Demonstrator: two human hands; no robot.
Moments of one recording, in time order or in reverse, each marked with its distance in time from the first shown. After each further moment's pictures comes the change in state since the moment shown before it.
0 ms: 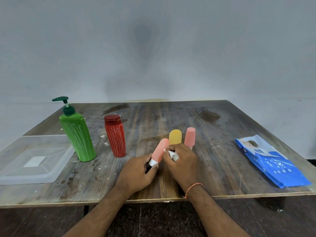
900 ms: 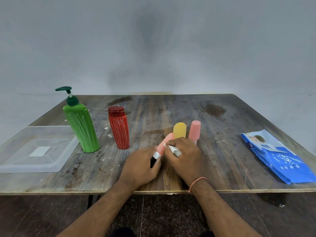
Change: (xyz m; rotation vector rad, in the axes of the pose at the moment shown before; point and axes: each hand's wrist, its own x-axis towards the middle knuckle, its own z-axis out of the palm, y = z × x) left_hand -0.003 0.001 0.006 0.184 0.024 0.031; right_hand -0.001 -0.002 0.000 0.021 -0.018 -0.121
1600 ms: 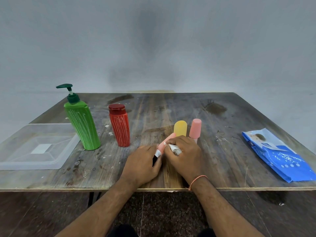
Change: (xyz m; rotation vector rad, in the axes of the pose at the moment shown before) left_hand -0.002 0.005 0.000 0.077 -0.005 -0.002; right_hand 0.000 -0.003 -0.001 -0.014 0.015 -0.024
